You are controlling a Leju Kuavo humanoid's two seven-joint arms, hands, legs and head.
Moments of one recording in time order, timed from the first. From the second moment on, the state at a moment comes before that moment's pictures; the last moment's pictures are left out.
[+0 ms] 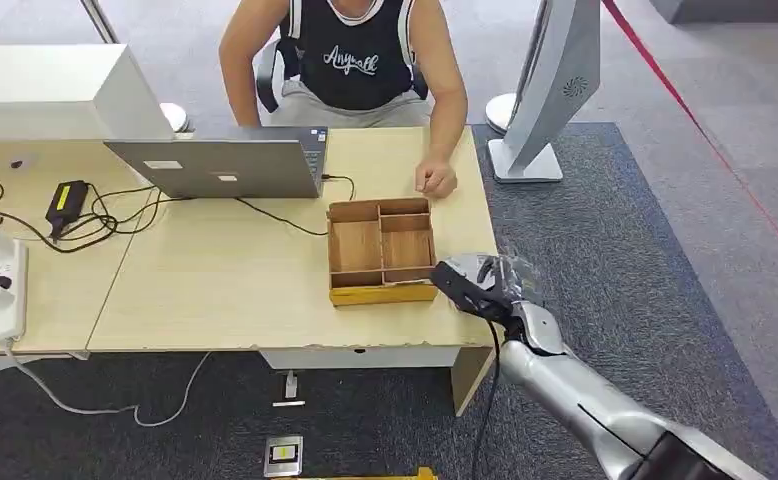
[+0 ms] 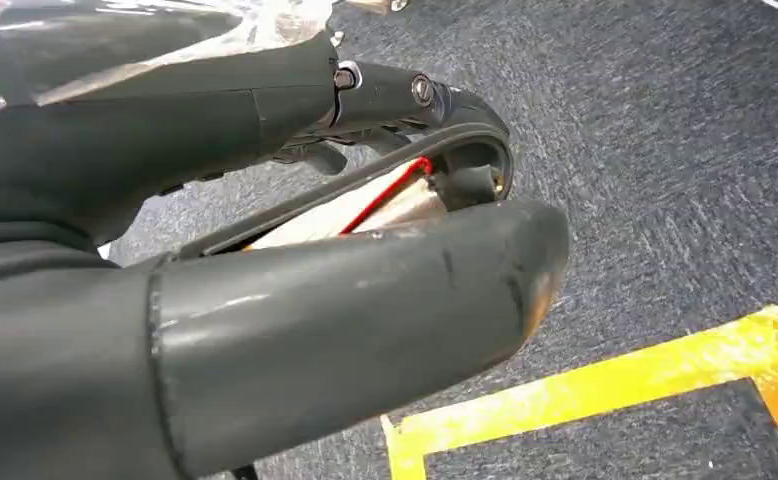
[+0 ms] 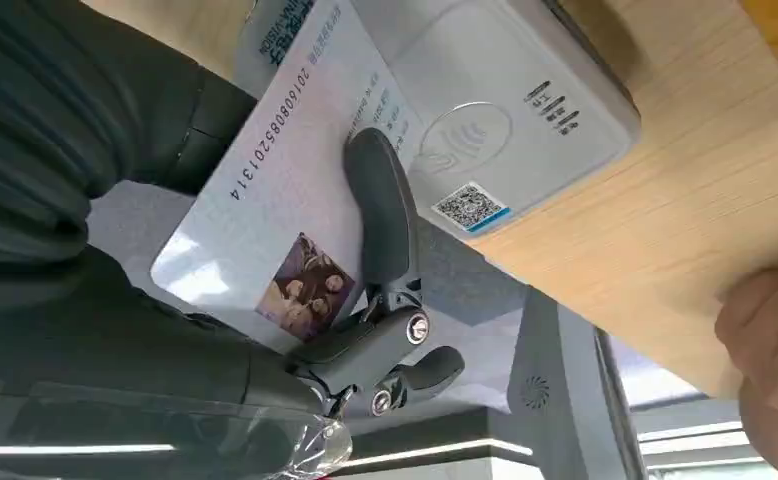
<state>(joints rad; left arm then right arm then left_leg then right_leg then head) -0.11 0.02 -1.06 -0.28 0.29 0.65 0.16 -0.64 -0.23 0.90 -0.68 0.44 -0.49 0.41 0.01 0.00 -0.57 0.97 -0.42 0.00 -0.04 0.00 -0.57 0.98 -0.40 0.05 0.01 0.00</state>
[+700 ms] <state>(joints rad) -0.10 0.02 -1.06 -0.28 0.30 0.65 0.18 -0.66 -0.22 0.90 -0.67 0.43 -0.58 0.42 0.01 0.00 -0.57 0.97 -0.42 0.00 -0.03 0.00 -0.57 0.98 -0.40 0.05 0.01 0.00</state>
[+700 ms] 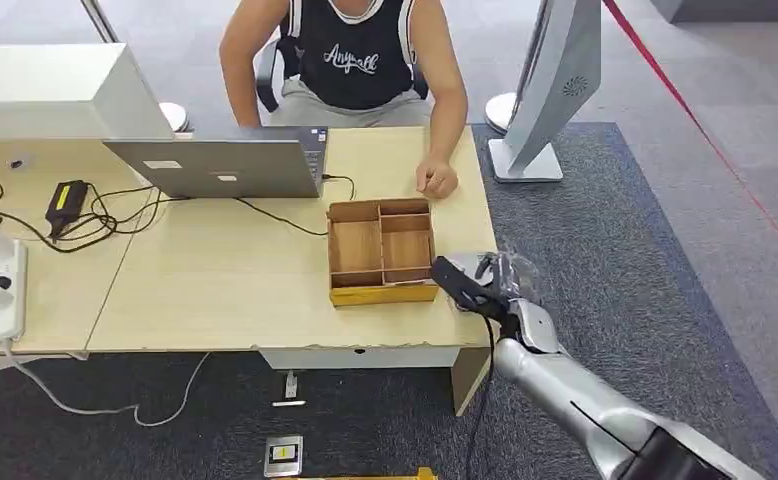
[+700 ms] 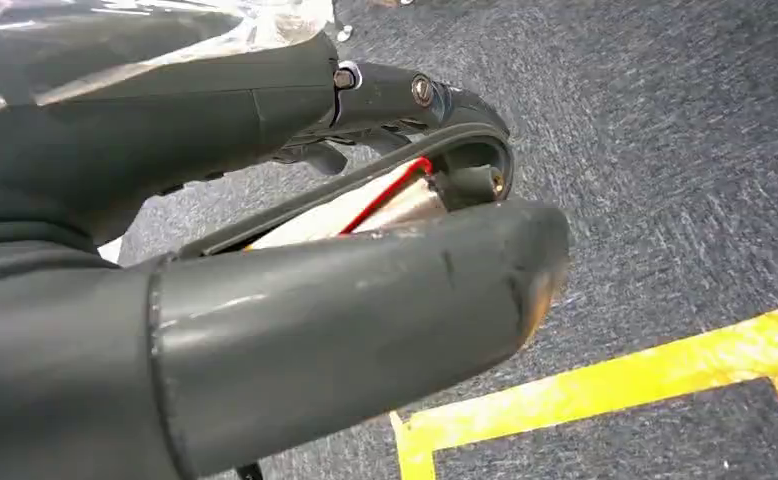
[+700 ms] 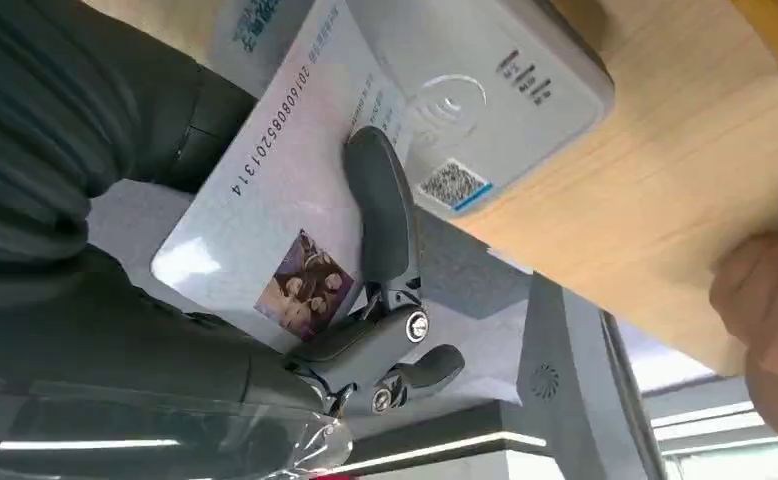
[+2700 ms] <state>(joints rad) -0.15 0.02 -1.13 -0.28 0.25 0.62 0.20 -0.88 -0.11 0.94 -0.87 0.75 -0.41 0.46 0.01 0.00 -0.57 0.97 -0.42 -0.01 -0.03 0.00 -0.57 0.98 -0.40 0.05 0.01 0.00</state>
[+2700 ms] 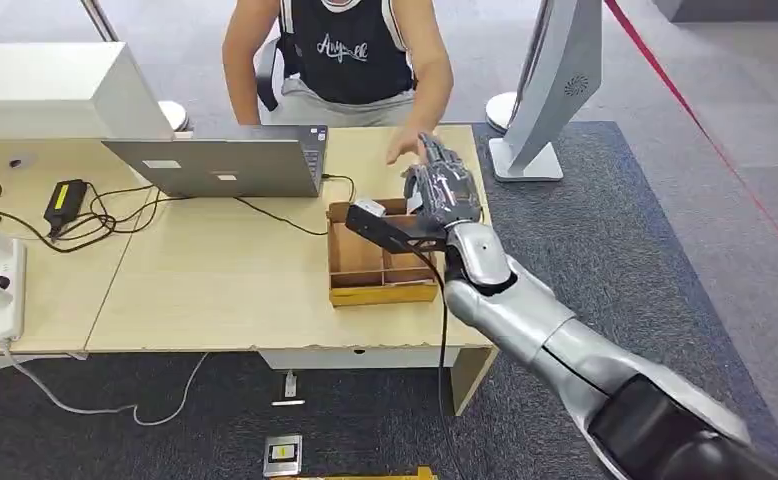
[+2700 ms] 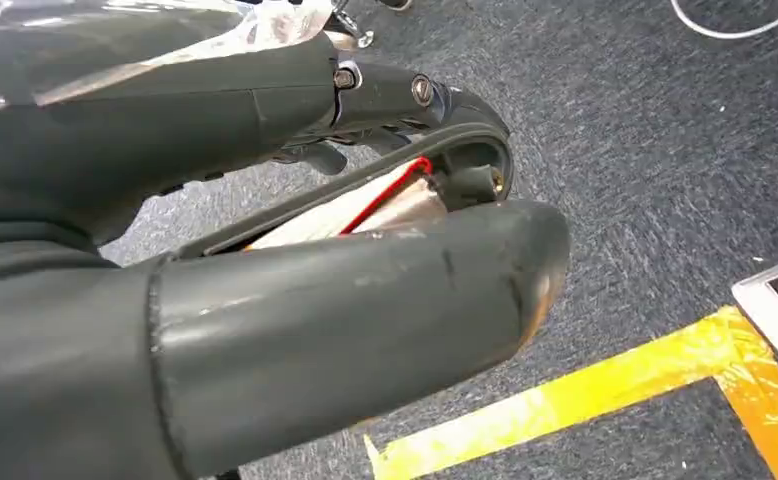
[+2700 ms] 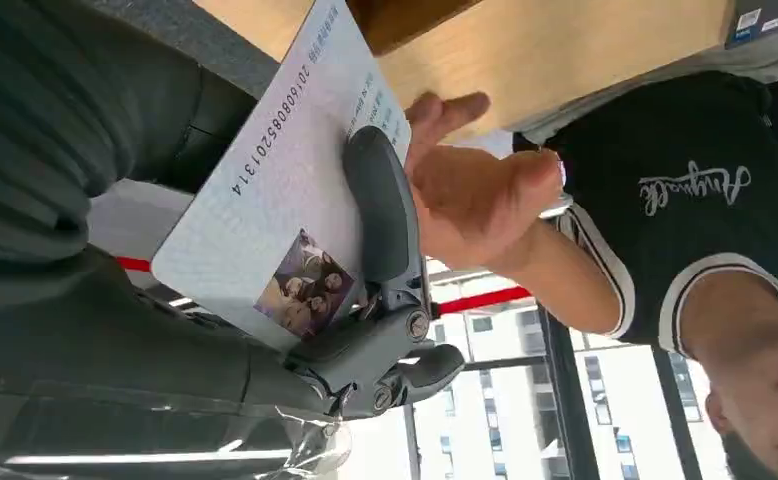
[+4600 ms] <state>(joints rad) -0.16 0.02 -1.17 -0.28 0.22 0.59 0.23 -1.06 -0.01 1.03 -0.51 0.80 -0.36 0.62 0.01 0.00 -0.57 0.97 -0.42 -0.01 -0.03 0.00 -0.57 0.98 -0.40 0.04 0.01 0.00</state>
